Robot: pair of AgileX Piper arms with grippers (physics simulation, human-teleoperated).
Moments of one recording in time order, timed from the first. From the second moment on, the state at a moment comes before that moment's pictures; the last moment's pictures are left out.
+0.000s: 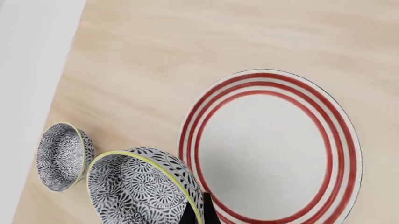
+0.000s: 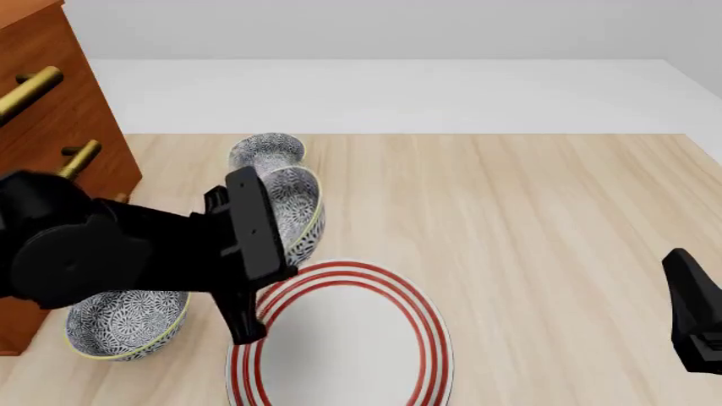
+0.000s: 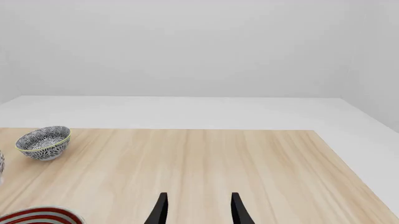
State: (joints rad) left arm -0.74 1.24 -0.70 0.39 0.61; right arm 0.01 0.01 0.00 -0.01 -0.01
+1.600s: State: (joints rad) left arm -1.03 1.41 -0.62 0.33 0.59; right arm 0.01 0.01 0.00 -0.01 -0.01
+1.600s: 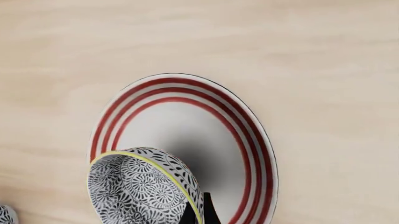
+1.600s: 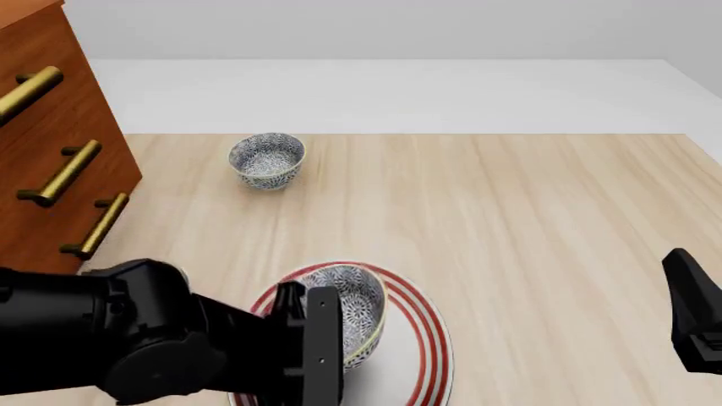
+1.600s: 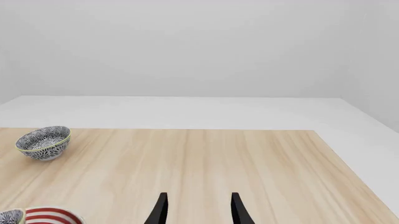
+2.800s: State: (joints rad) left arm -1.02 1.35 -0.55 0.26 0.64; right arm 0.01 0.01 0.00 -0.01 -0.01
